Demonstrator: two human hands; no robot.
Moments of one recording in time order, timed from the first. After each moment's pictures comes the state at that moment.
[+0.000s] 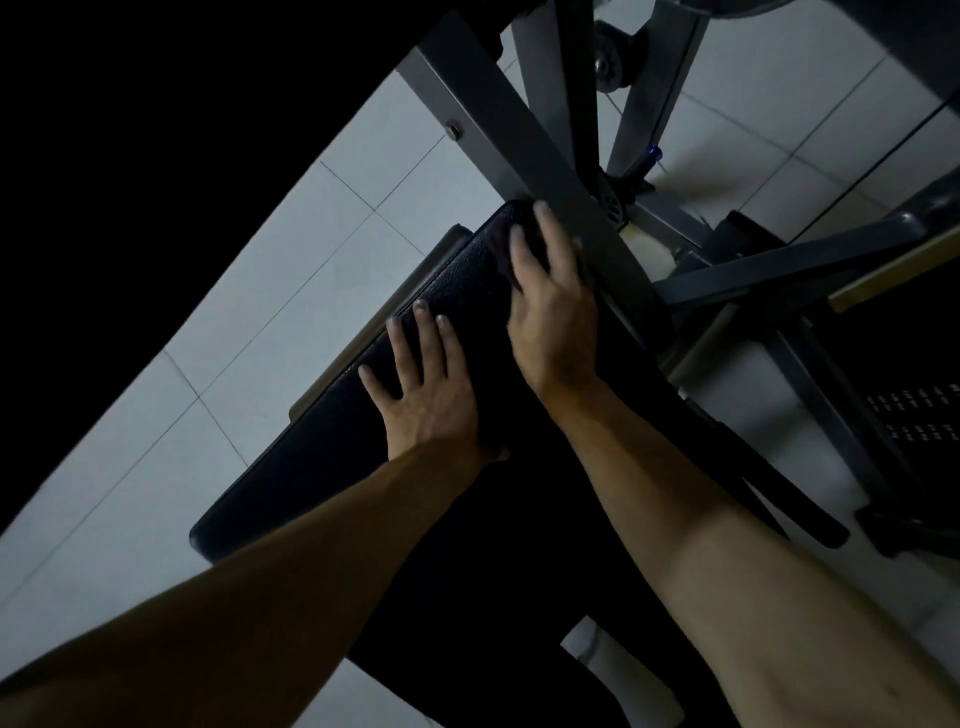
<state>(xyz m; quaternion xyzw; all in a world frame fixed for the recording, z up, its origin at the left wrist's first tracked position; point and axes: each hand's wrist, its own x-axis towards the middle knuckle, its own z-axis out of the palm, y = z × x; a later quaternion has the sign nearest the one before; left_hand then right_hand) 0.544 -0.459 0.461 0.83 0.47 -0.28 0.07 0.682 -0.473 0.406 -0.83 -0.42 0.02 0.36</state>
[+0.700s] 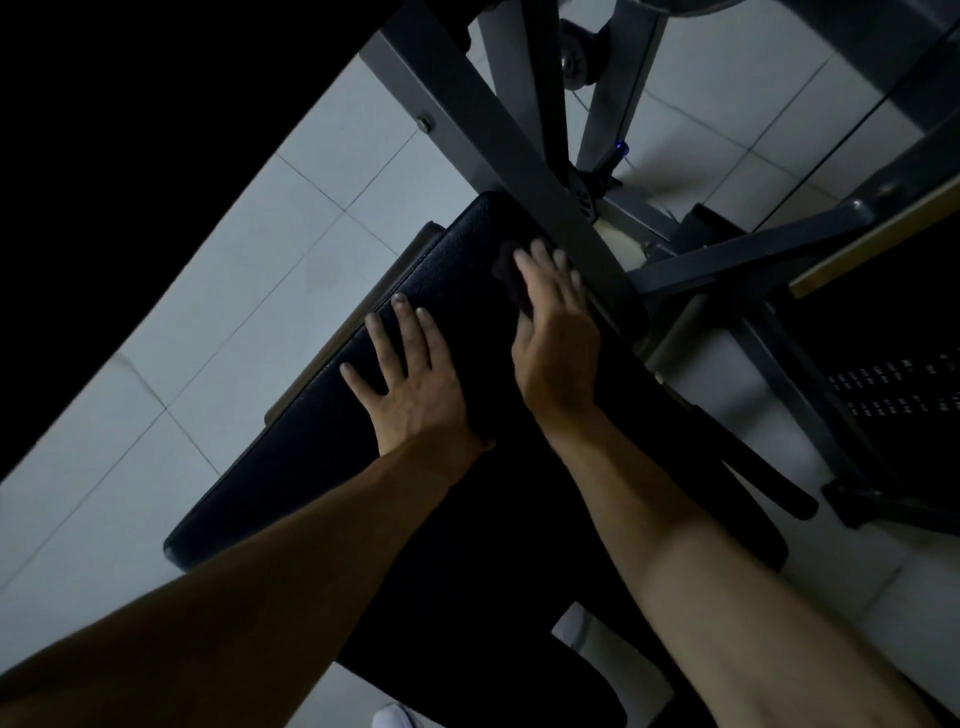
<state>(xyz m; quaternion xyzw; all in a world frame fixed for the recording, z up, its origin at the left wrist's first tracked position) 0.548 -0.465 0.464 0.83 0.48 -0.26 0.10 0.669 -0.514 0.393 -0.83 -0.36 0.06 0.42</state>
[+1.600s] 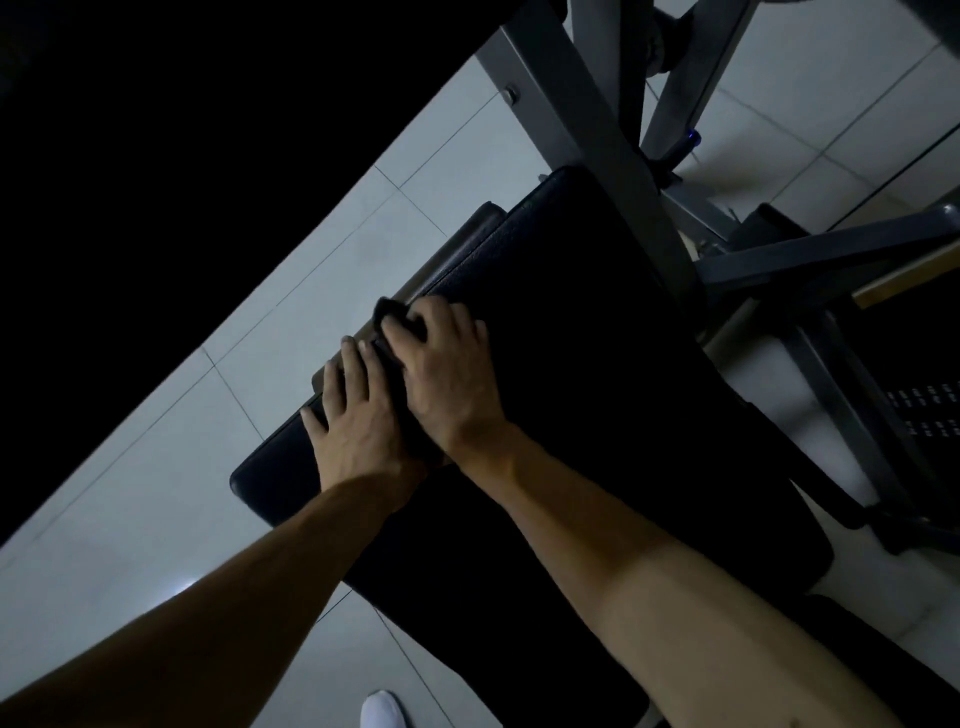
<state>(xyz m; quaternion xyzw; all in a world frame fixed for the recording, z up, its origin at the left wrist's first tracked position) 0.422 -0.449 0.469 0.80 0.56 -0.18 0.12 0.535 -0.464 0.440 -0.76 -0.57 0.06 0.31</state>
